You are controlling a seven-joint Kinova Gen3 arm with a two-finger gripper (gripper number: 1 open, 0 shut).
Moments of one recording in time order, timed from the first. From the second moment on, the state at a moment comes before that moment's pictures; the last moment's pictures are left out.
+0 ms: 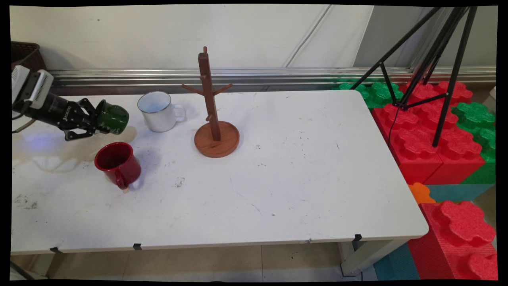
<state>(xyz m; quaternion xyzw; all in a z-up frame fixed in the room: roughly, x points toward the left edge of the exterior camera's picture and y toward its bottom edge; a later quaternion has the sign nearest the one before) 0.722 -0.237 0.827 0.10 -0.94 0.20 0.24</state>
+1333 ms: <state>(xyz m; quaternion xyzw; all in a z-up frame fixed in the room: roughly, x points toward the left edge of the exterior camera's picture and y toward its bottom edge) 0.710 -0.253 0.798 0.07 -0.96 0.18 0.20</state>
